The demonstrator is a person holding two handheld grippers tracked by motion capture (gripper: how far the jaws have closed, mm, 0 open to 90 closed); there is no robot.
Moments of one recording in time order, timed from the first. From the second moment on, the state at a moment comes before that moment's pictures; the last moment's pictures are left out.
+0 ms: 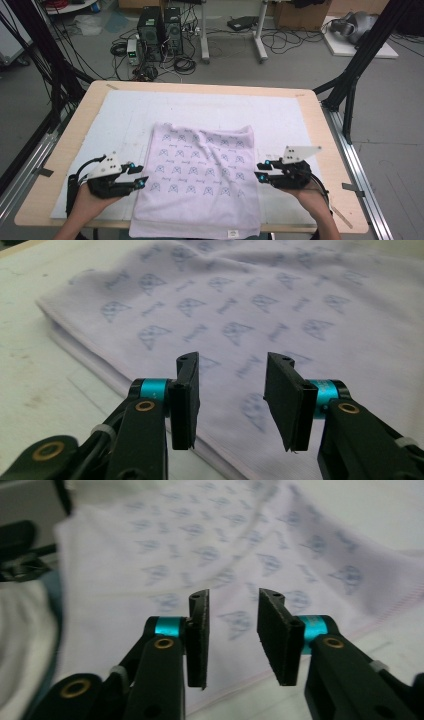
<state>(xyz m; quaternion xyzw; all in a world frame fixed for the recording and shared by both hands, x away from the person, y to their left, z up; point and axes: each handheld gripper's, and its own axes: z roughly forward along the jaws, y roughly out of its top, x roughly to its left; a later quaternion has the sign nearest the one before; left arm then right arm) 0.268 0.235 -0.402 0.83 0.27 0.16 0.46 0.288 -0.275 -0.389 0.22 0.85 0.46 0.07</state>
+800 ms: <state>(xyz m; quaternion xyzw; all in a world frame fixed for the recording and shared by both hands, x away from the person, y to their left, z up) 0.343 0.219 -0.436 0.84 0.30 0.16 0.42 0.362 -0.238 -0.438 0.26 0.88 0.39 0.07</state>
